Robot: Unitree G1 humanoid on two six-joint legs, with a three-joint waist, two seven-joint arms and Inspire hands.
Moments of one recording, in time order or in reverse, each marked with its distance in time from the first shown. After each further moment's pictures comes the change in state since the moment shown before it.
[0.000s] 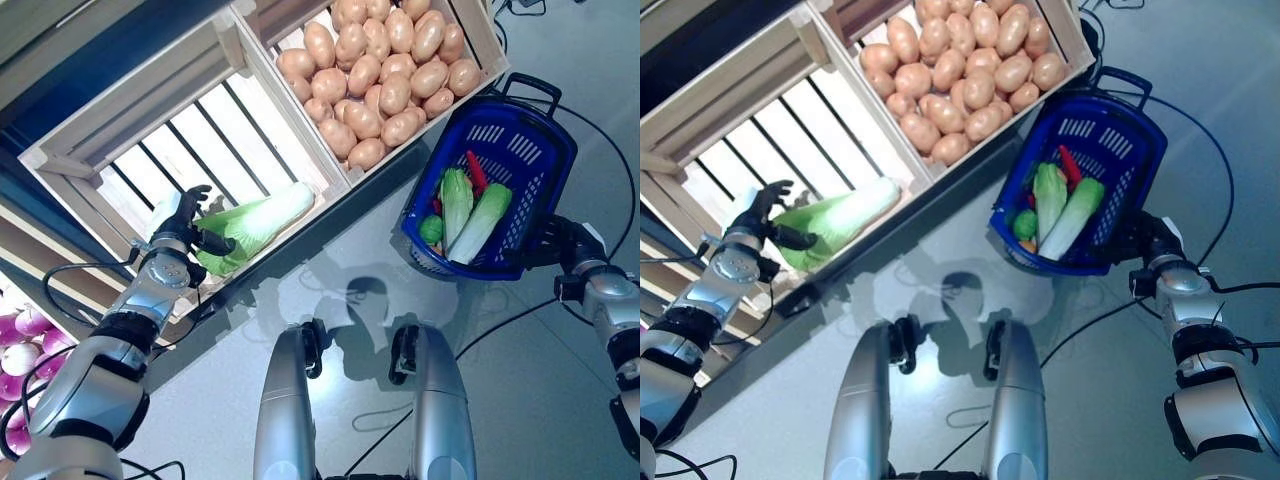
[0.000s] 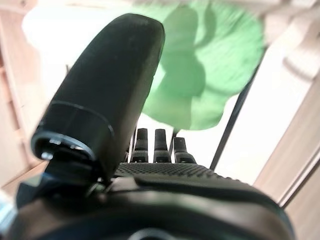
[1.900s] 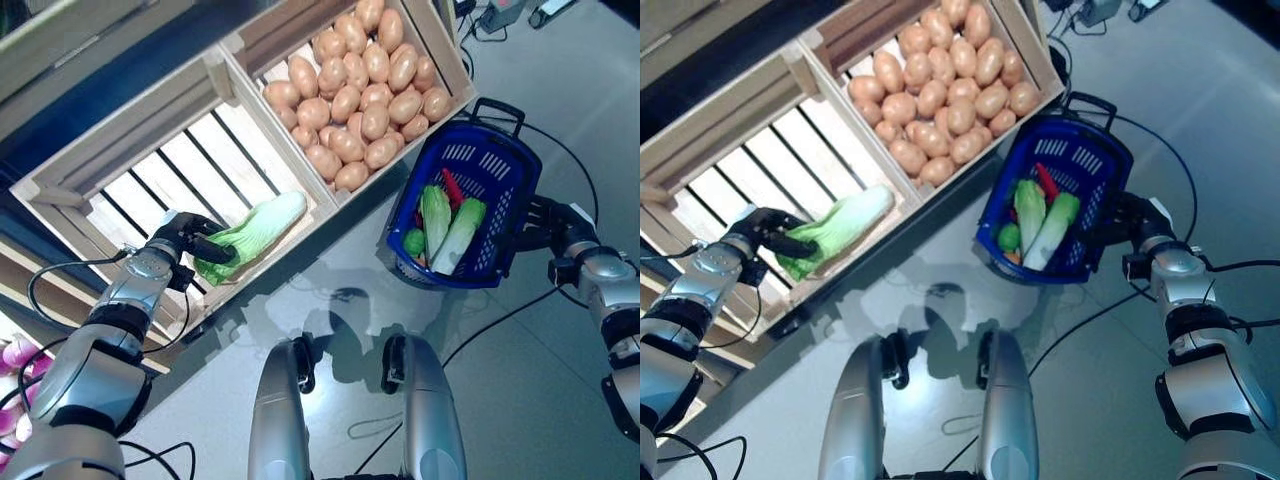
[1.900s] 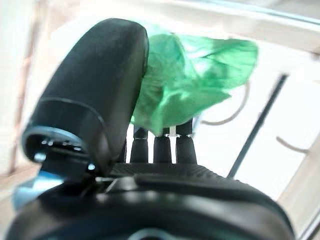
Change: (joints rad) left arm -0.040 0.002 0.037 0.137 -0.169 -0.021 -0.212; right arm -0.089 0.030 0.043 0.066 0.008 -0.052 0.091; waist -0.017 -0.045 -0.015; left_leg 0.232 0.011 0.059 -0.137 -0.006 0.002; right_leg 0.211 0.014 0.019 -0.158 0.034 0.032
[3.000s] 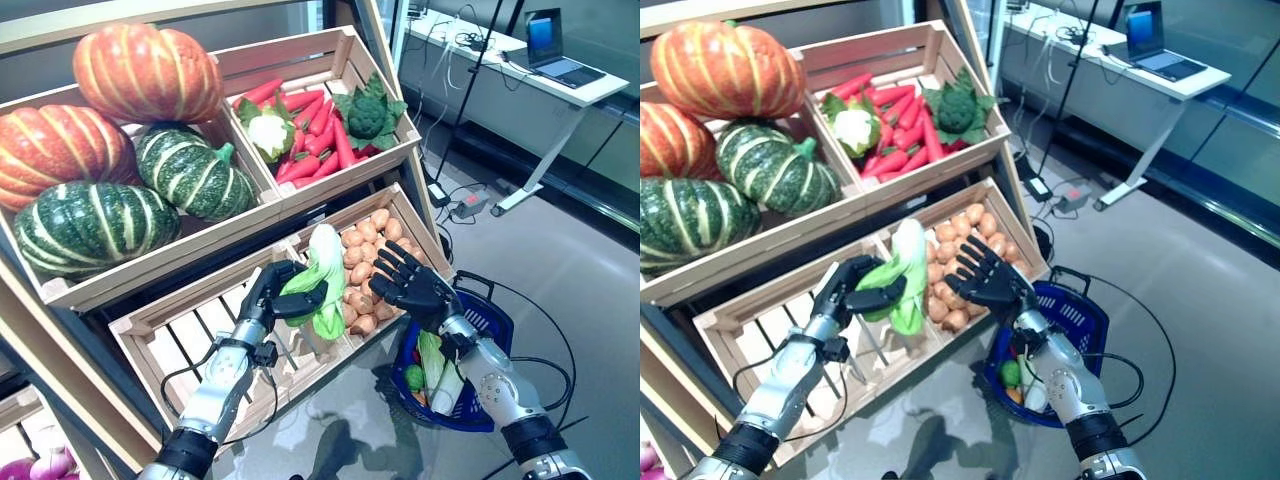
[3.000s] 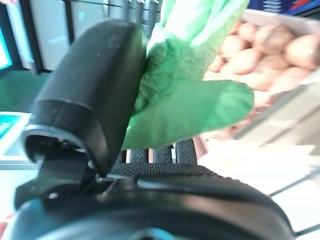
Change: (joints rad) left arm 0.683 -0.384 0.239 -0.825 0.004 -0.175 0.069; right arm 0.586 0.482 -0.189 -0.772 0.263 0.098 0.158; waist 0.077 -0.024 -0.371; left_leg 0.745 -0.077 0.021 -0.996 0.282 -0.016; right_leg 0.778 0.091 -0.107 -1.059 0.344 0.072
